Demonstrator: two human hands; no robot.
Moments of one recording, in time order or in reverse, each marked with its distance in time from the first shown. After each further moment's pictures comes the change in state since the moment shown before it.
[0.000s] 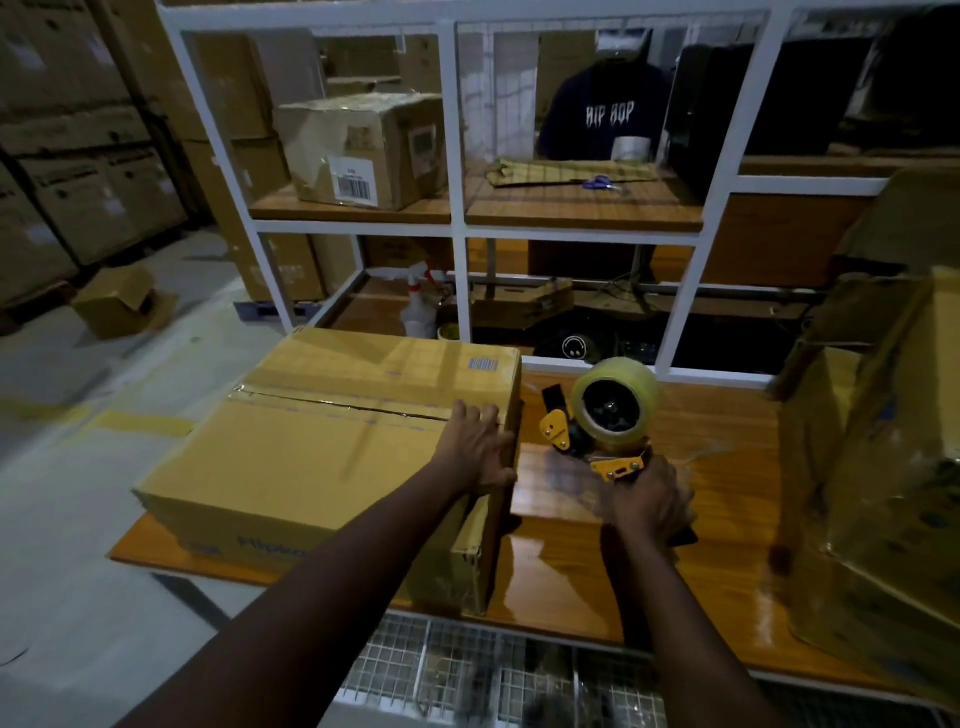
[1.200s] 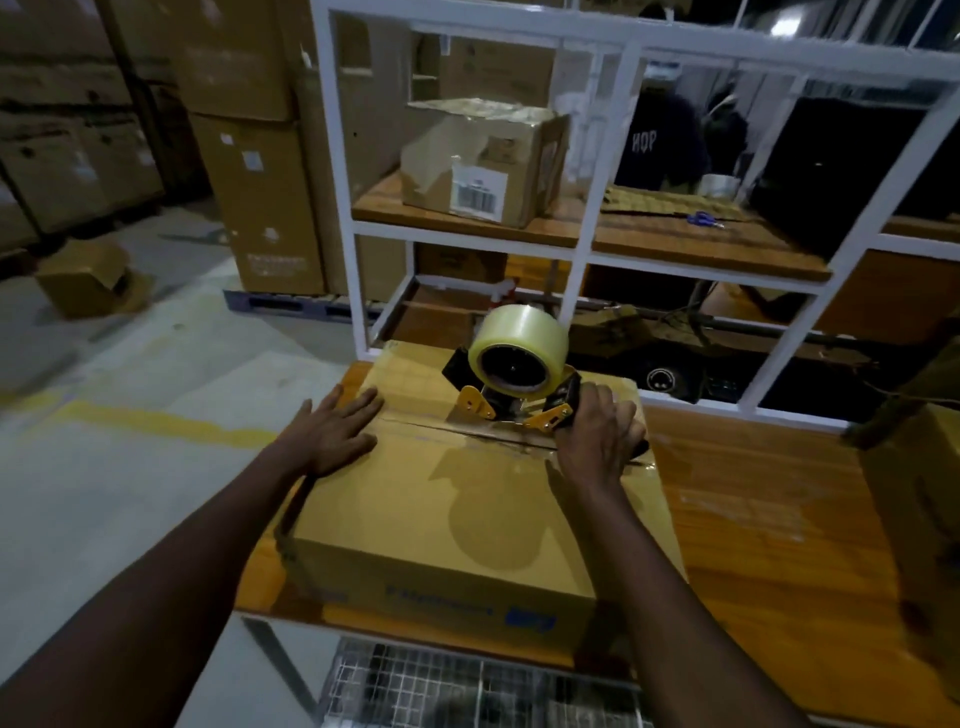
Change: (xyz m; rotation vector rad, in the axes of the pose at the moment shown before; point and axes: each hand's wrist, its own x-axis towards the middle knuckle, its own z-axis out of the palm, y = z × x) left_hand -0.120 -0.353 0.182 -0.474 -0.204 -0.218; right_hand -0.125 -0.288 0.066 -0.183 0.131 -0.472
